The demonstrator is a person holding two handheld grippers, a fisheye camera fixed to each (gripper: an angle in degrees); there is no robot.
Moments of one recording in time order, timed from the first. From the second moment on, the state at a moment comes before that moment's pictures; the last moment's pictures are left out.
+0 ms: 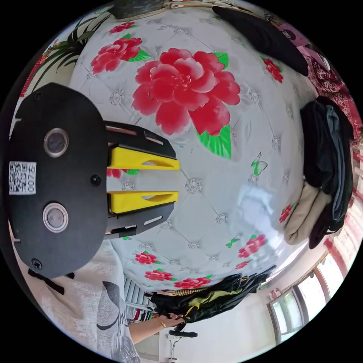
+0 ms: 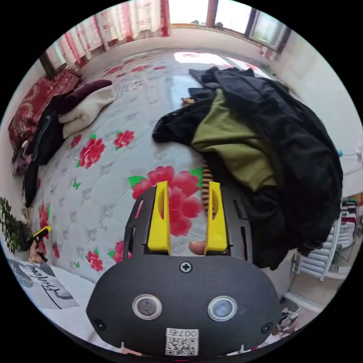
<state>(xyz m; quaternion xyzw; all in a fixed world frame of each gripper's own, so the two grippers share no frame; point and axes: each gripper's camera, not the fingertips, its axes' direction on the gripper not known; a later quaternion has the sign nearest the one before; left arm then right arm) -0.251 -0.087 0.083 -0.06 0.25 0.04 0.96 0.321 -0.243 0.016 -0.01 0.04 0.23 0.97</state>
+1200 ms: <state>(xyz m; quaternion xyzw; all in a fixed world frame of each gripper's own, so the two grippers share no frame) -0.262 0.023 0.038 0.00 0.29 0.08 0.95 -0.016 -0.214 -0.032 0.03 -0.50 -0.26 0.82</state>
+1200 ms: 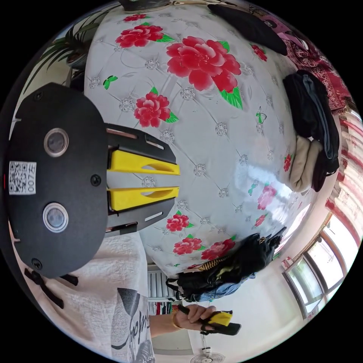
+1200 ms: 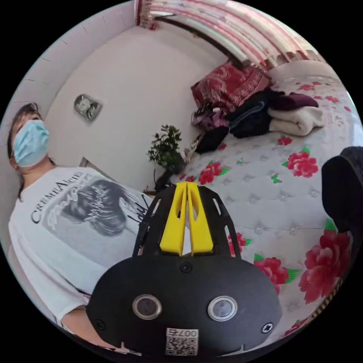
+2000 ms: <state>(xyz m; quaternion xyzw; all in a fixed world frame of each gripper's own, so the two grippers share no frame) -0.308 0.014 0.079 -0.05 0.26 0.08 0.96 0.212 -0.307 0.223 -0.11 -0.07 0.07 0.99</state>
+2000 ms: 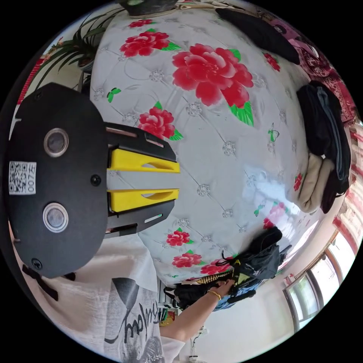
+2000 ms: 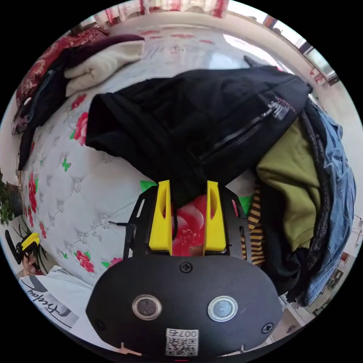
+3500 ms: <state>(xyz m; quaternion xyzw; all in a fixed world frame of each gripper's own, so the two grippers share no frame) -0.371 0.139 0.136 -0.13 0.17 -0.07 0.97 0.381 -0.314 0.137 -0.04 -0.29 0.14 0.95</state>
